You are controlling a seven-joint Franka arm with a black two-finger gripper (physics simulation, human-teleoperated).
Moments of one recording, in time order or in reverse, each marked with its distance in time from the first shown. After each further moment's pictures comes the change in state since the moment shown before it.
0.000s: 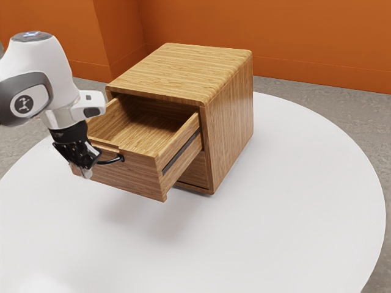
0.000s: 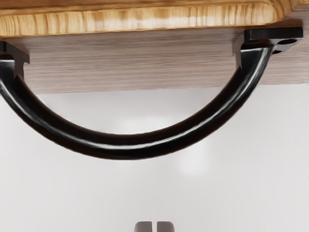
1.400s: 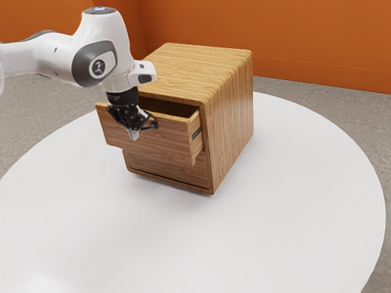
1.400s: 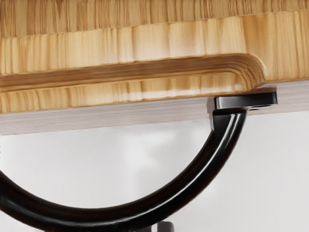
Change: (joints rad) arm 0.002 0.530 0.014 0.513 -0.024 0.044 0.084
